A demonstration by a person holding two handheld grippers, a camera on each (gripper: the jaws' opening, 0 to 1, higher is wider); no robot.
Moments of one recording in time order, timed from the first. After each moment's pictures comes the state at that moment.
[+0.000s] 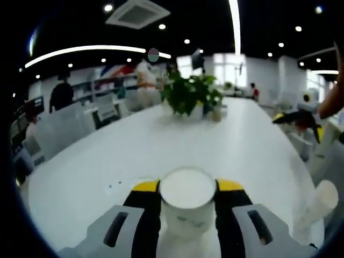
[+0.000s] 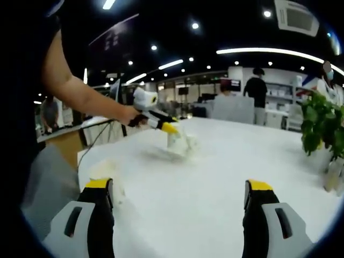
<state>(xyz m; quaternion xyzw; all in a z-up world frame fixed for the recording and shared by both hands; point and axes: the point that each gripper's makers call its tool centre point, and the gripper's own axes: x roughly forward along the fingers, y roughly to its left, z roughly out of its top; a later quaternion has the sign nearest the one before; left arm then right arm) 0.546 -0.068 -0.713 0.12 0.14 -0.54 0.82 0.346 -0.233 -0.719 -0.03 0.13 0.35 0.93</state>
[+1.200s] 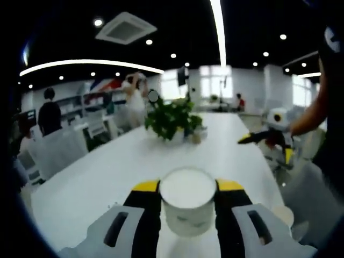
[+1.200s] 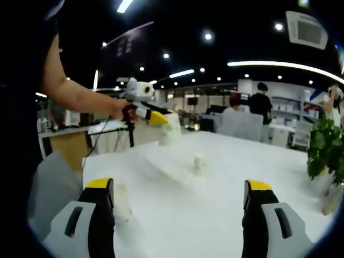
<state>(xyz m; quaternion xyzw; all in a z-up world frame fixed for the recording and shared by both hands) 0.474 -0.057 -0.614 0.10 0.10 -0.58 0.80 0.351 -0.204 -0.666 -0.04 0.08 0.38 0.92</state>
